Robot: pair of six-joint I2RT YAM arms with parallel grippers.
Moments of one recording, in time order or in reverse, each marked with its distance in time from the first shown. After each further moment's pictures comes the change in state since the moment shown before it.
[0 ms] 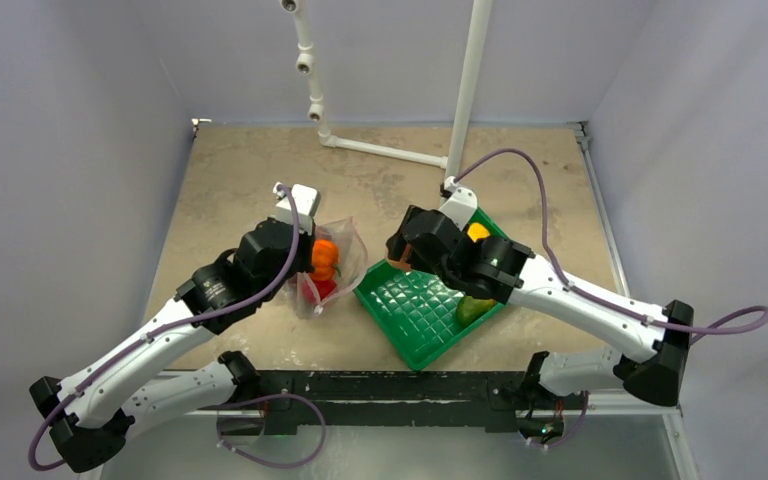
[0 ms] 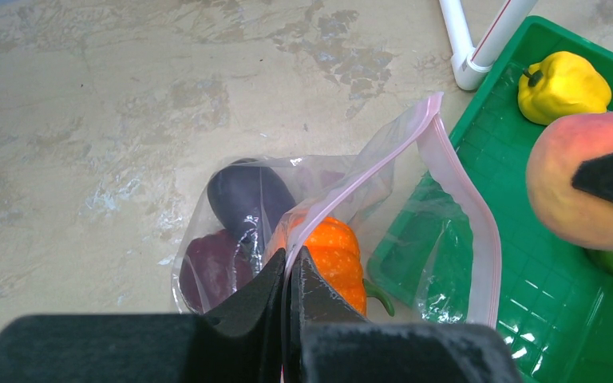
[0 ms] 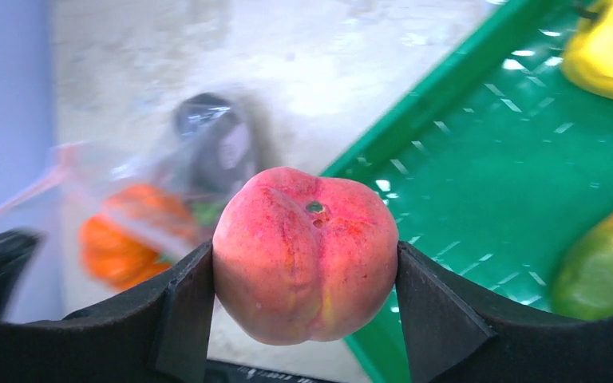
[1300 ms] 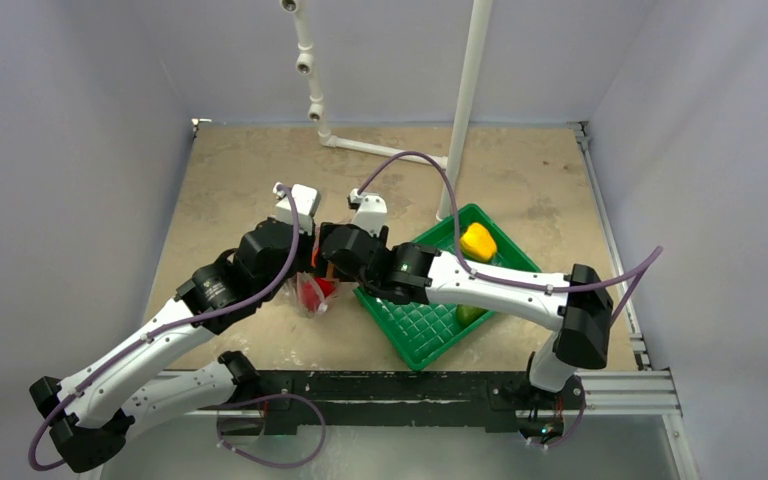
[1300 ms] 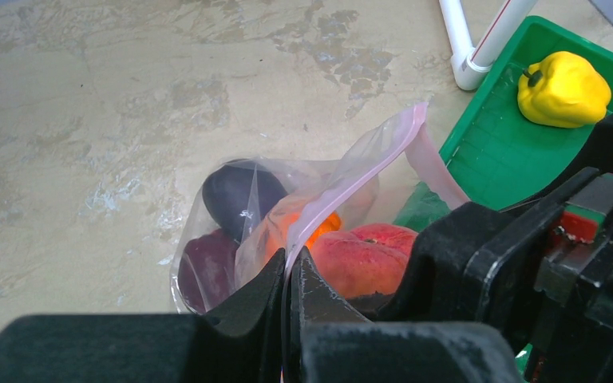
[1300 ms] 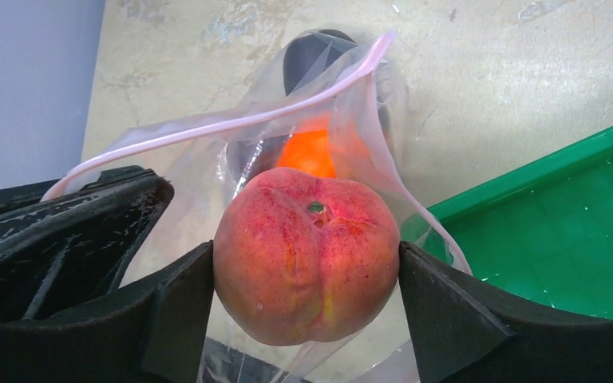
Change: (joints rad) left arm 0.000 0.000 0.000 0.000 0.000 0.000; right arm 0.191 0.377 0.238 0.246 -0.008 -0.123
